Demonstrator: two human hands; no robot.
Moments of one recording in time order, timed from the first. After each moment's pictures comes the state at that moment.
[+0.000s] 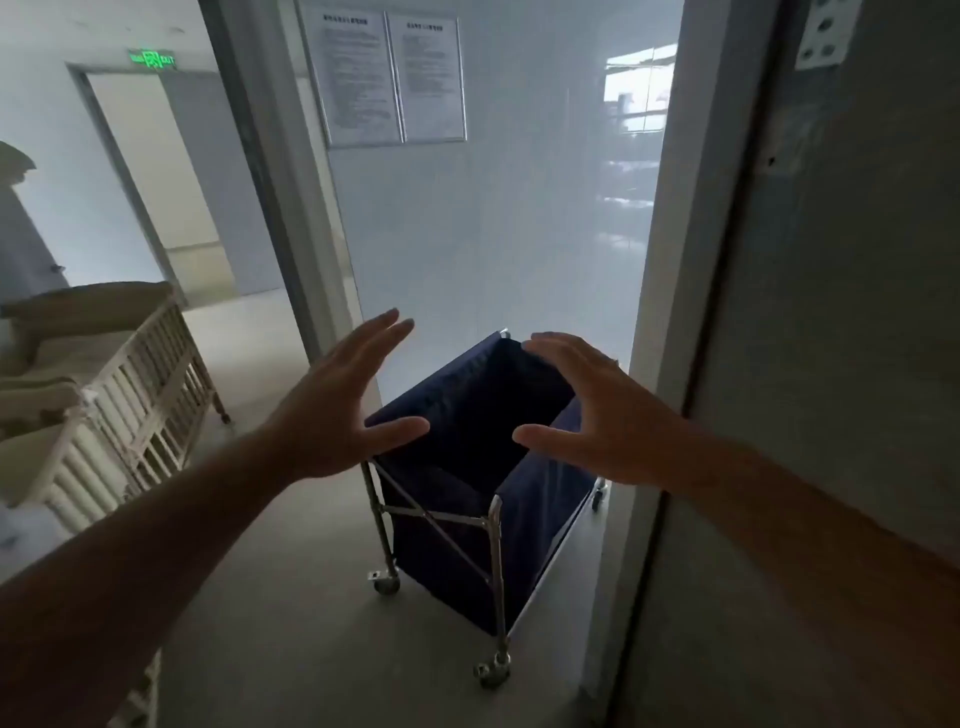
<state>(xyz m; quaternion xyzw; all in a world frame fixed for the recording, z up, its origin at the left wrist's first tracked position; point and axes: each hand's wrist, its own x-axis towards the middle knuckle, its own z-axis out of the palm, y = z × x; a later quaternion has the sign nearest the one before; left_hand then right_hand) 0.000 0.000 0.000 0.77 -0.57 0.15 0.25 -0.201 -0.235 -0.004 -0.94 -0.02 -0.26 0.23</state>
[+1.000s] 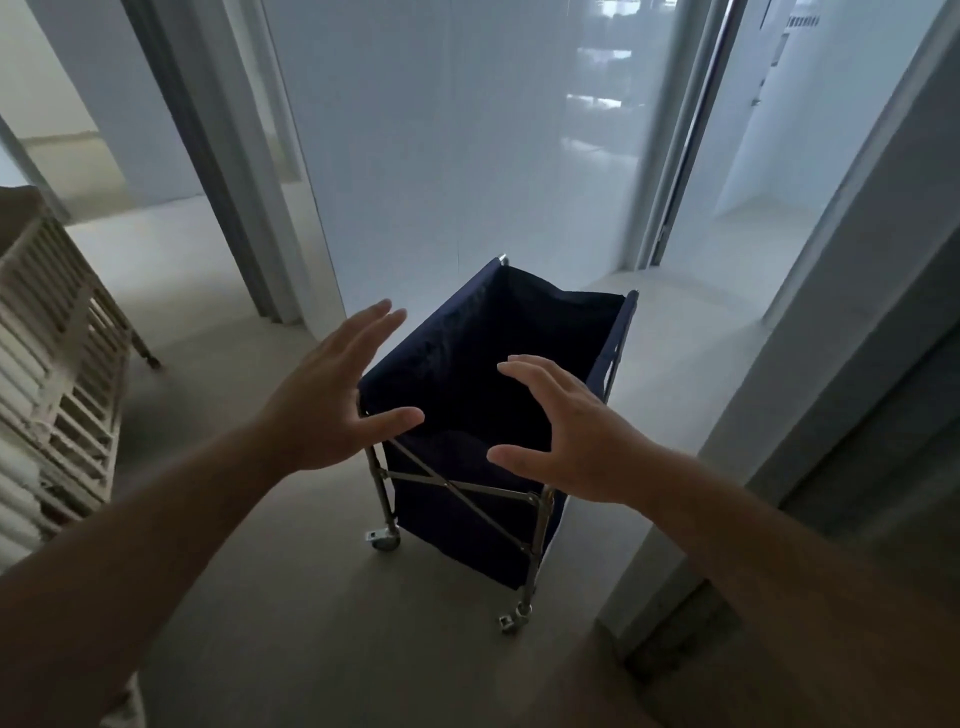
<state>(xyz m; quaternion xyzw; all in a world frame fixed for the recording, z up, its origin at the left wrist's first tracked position) 0.256 0.007 -0.108 0.75 -0.59 0.07 0.28 0.031 -0.187 -0.114 -0.95 0.09 -0.13 0.26</state>
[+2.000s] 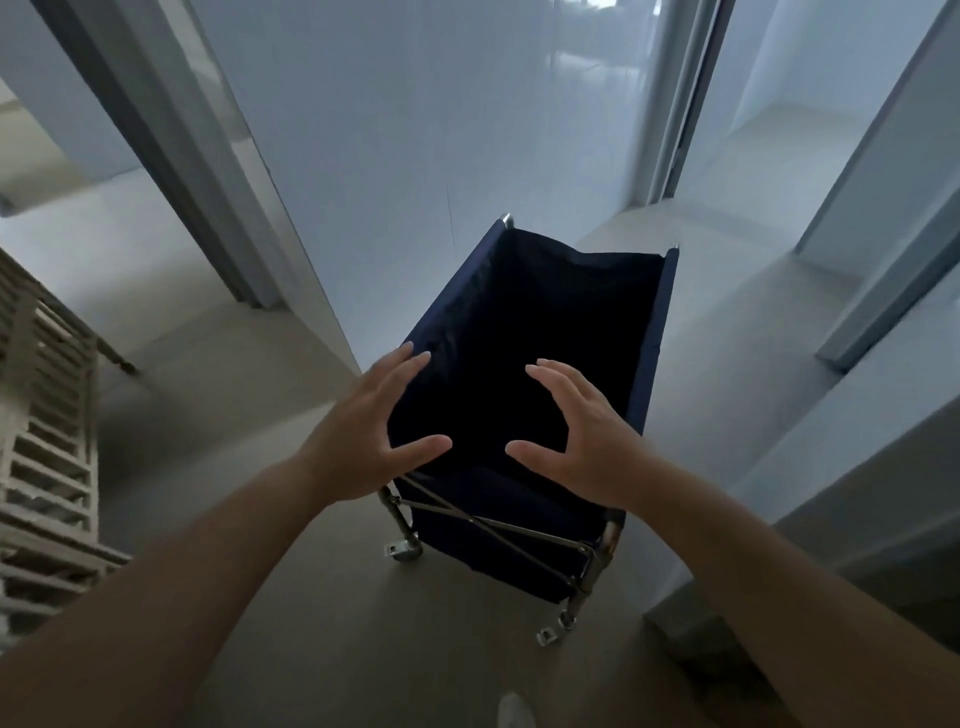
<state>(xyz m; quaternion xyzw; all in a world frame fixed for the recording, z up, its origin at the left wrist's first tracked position) 0.415 -0.120 -0.209 0.77 -0.58 -0.06 0.27 0.191 -0.303 -0.220 -0.91 0.20 -0.14 0.33</state>
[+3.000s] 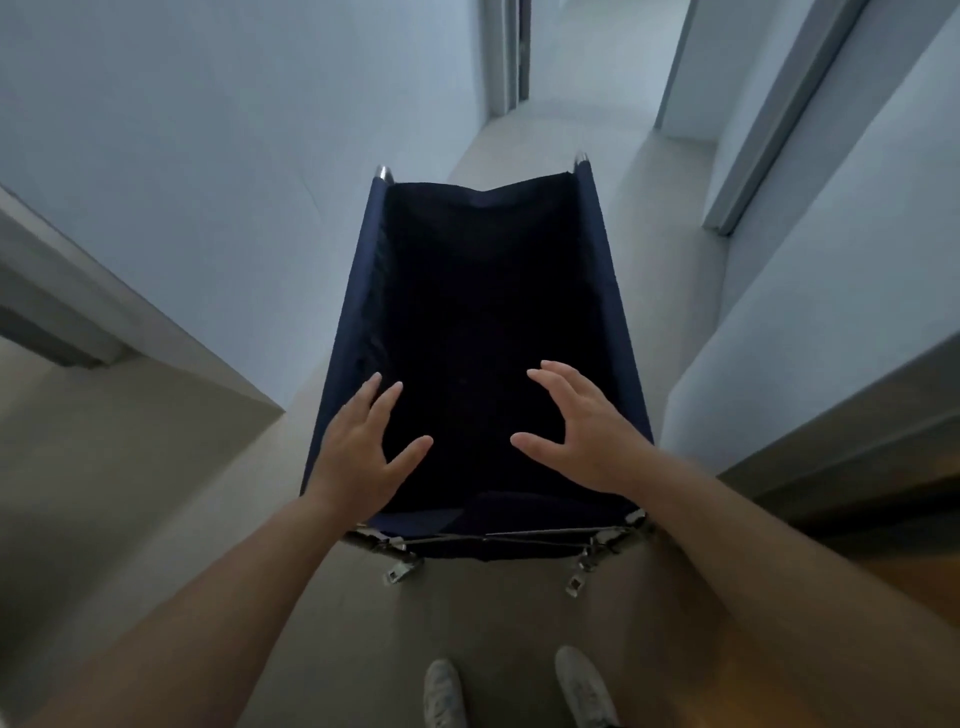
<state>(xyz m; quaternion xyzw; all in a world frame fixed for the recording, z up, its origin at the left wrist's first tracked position) 0.539 -0.231 -0.320 0.76 -0.61 -0.12 0.20 0.266 -0.349 -0.314 -0.84 0.41 -0.12 0.34</state>
